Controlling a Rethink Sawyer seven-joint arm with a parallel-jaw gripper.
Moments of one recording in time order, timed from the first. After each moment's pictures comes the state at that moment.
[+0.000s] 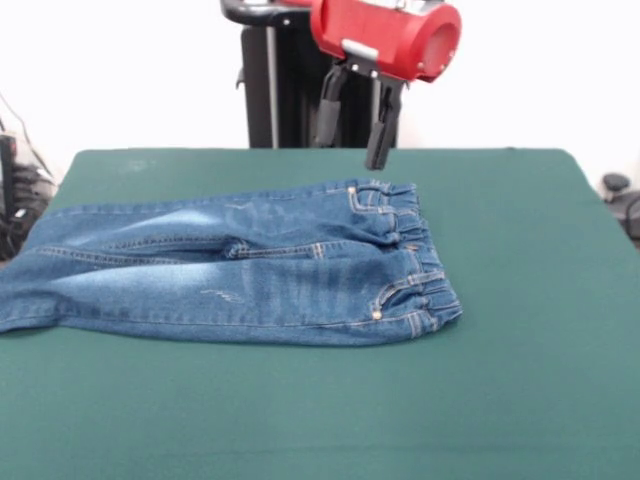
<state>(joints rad) -0.12 -0.80 0.00 1.48 -0.33 0.66 2.69</state>
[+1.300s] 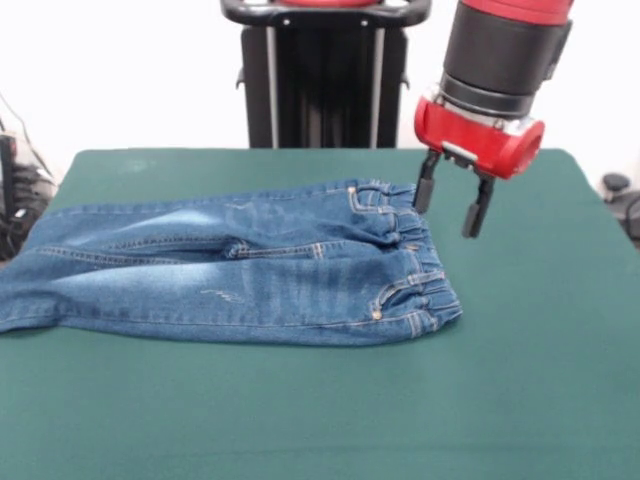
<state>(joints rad) 0.00 -0.63 0.00 1.48 -0.25 0.65 2.69</state>
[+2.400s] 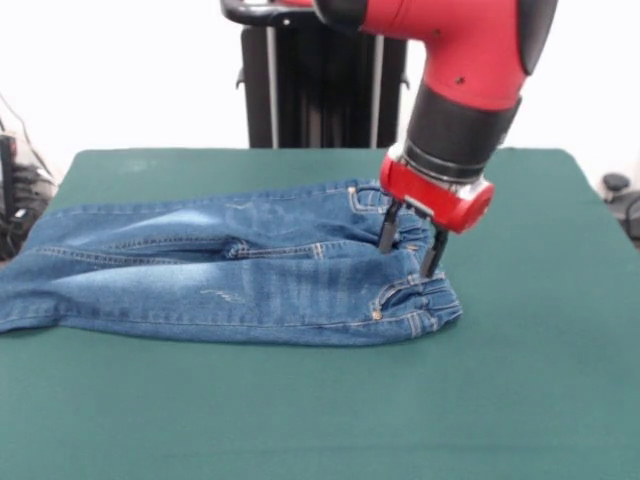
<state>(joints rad) 0.01 -0.48 -0.06 1.46 -0.28 0.57 2.69</state>
